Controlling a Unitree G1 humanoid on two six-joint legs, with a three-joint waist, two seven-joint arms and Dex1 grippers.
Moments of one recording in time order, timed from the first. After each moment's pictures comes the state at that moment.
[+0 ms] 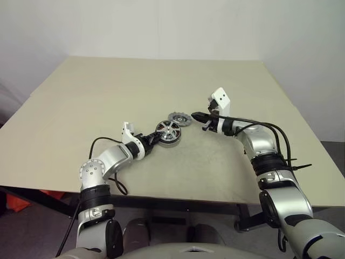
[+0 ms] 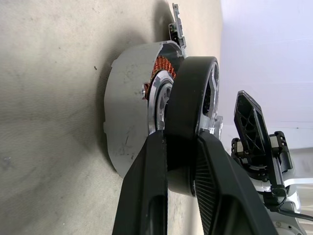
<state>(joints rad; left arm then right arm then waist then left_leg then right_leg) -0.39 0.00 0.42 0.14 -1.38 1.13 0.32 -0.70 -0.36 0.05 0.56 0.16 0.22 0.87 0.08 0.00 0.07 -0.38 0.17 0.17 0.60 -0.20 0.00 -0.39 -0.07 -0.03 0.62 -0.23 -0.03</state>
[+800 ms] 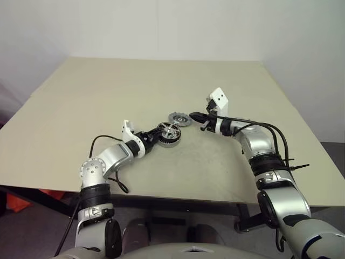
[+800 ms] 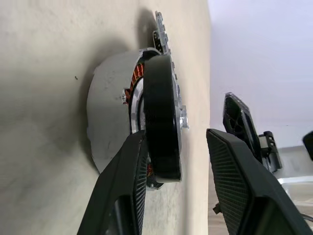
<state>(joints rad) -0.38 0.05 0.41 0.10 -1.41 1.11 0.29 -0.70 -0.35 0.05 0.56 0.16 0.22 0.87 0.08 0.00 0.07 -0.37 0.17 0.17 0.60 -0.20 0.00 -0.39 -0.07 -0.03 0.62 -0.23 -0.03</state>
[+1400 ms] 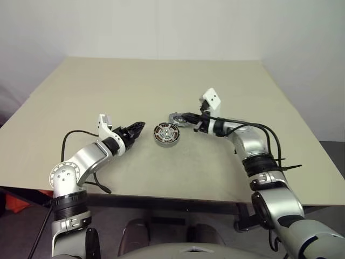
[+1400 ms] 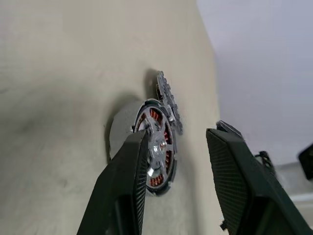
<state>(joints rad) -0.31 0.22 0.36 -0.06 -1.57 1.01 0.39 -0.69 -0.24 0.10 0.49 0.16 0.24 0.90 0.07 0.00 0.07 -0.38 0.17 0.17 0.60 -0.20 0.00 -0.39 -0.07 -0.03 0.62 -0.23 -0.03</state>
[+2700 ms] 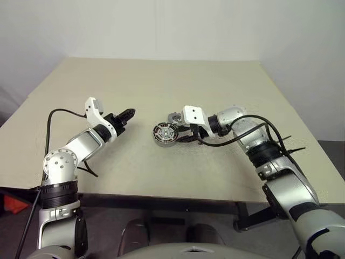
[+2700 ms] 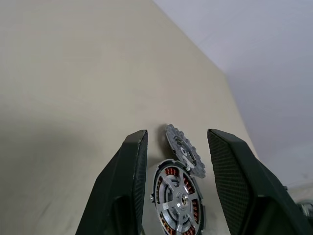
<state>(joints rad) -0.39 0.35 0.33 -0.07 -1.27 0.94 0.13 -0.89 -0.43 0.42 0.62 -0.06 -0.11 1.31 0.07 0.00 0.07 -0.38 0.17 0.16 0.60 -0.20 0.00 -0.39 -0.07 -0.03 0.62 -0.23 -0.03</state>
